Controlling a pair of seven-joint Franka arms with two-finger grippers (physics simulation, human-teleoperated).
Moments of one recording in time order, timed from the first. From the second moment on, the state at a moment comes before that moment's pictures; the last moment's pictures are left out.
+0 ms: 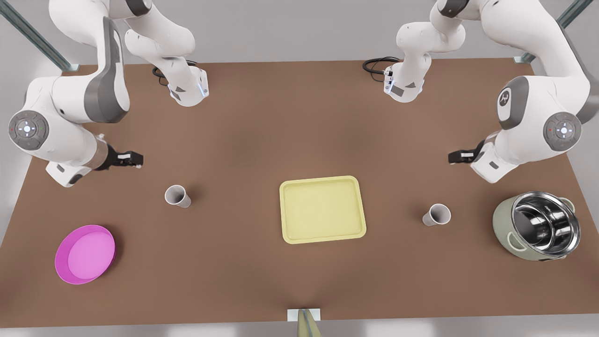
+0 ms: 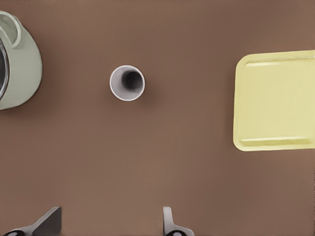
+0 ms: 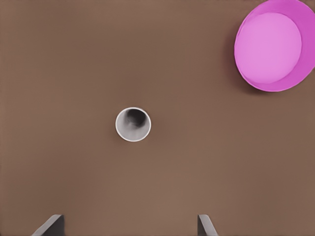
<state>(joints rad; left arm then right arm) -0.03 0.24 -0.05 -1.38 0.02 1.37 -0.09 0.00 0.18 0.06 -1.44 -0.05 1.43 -0.01</state>
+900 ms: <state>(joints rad) 0.06 0.62 0.00 -1.65 0.03 2.08 -0.09 -0.05 0.43 0.06 -1.88 -0.04 2.08 0.00</state>
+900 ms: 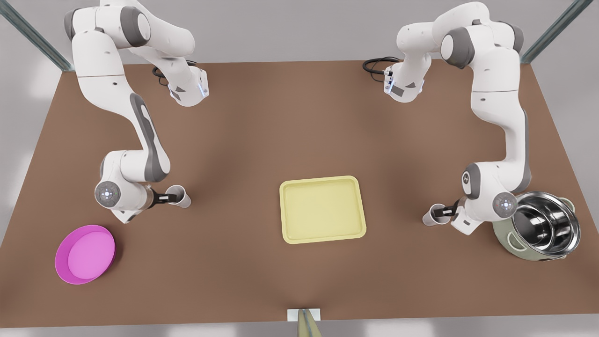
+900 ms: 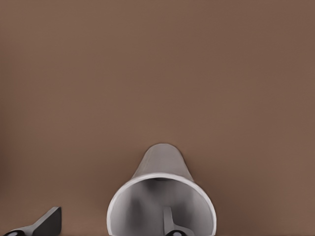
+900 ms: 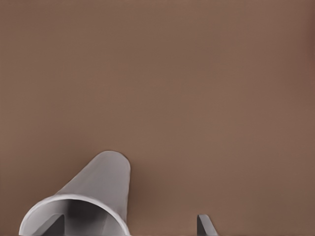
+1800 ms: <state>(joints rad) -0.11 0.67 -0.34 -1.55 -0.04 2.15 -0.41 -0.02 0.51 0.16 -1.78 0.02 2.22 -0.01</state>
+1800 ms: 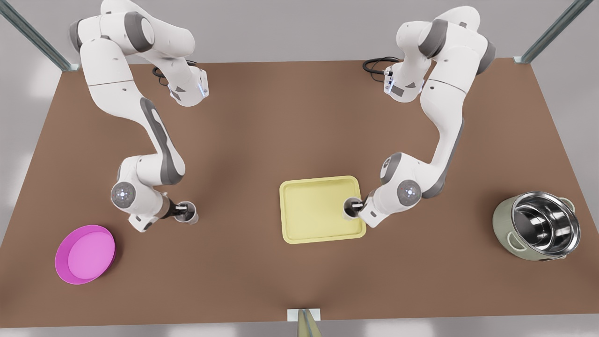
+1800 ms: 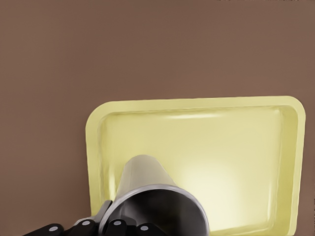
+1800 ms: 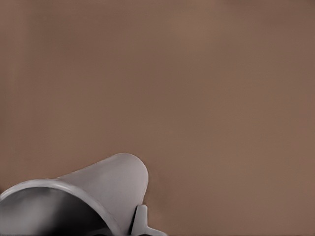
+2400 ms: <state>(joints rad) -0.11 0.74 -0.34 -1.56 -0.06 2.28 -0.59 0.53 0.79 0.16 -1.34 0.04 2.28 0.40</state>
